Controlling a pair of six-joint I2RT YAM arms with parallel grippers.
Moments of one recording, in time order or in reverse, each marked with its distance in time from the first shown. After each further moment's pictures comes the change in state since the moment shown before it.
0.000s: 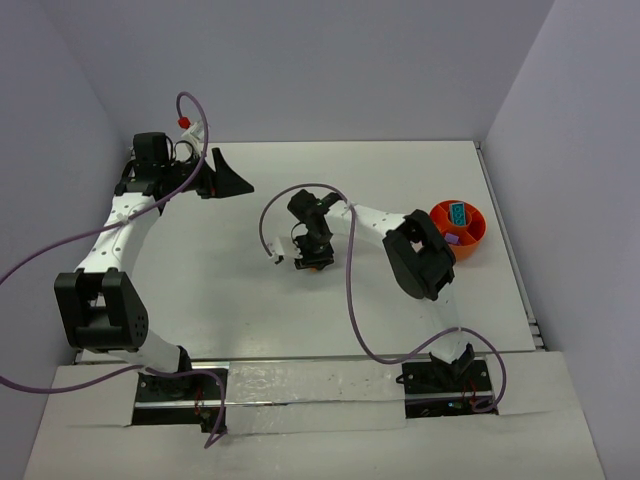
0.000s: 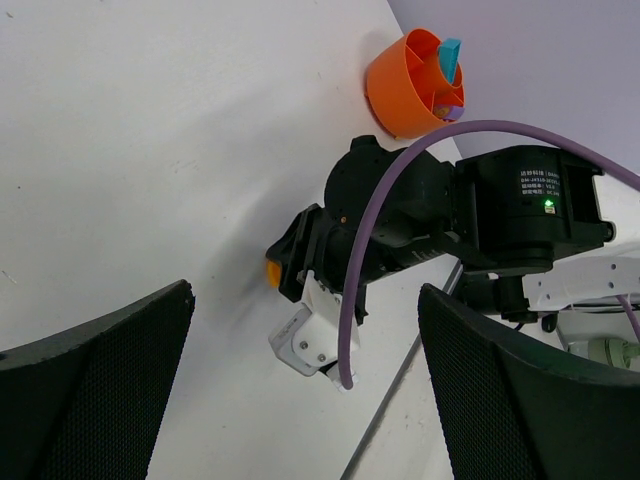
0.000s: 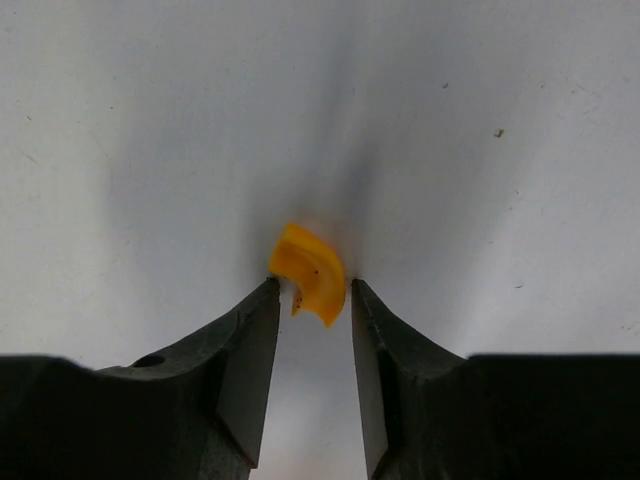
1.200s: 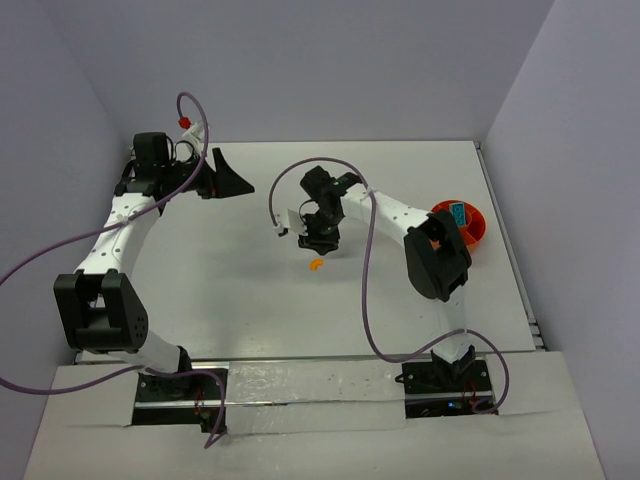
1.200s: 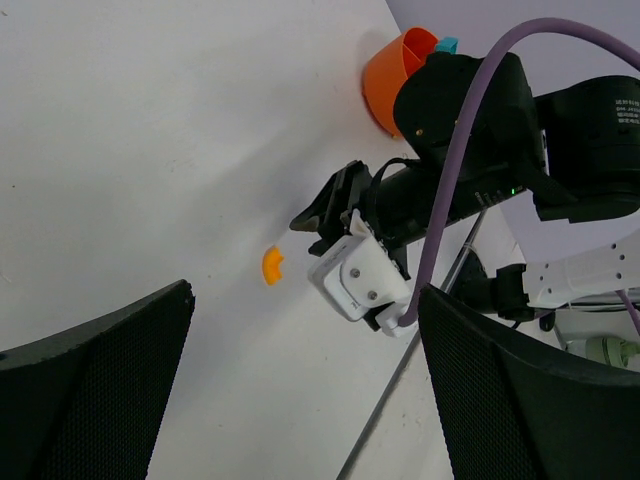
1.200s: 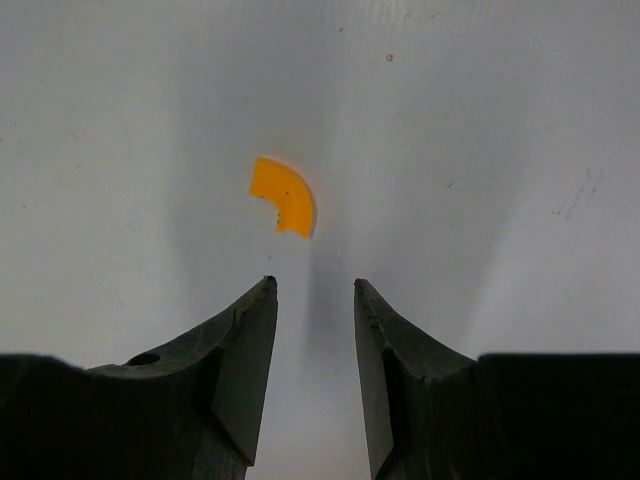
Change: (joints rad) left arm -0.005 -0.006 0.000 -0.005 -0.002 -0.004; right arm -0.080 -0.086 0.081 -0.083 -0.082 0.118
